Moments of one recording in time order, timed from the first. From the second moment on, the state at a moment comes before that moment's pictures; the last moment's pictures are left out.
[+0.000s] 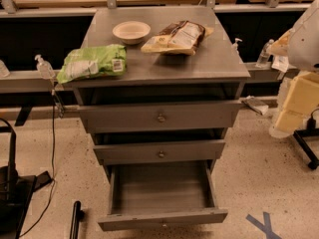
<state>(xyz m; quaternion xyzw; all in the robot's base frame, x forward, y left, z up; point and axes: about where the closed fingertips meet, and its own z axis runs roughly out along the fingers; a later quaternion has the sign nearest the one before) 0.438 -0.216 0.978 -0.60 0.78 -0.04 0.16</state>
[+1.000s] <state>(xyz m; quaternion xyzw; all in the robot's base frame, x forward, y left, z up) 0.435 -0.179 0.891 -0.60 0.76 0.08 0.22</state>
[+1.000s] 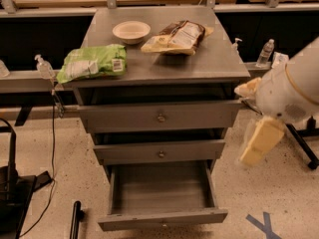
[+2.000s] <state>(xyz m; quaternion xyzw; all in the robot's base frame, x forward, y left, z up) 0.404 -0.179 0.853 -0.57 0.77 0.13 0.26</state>
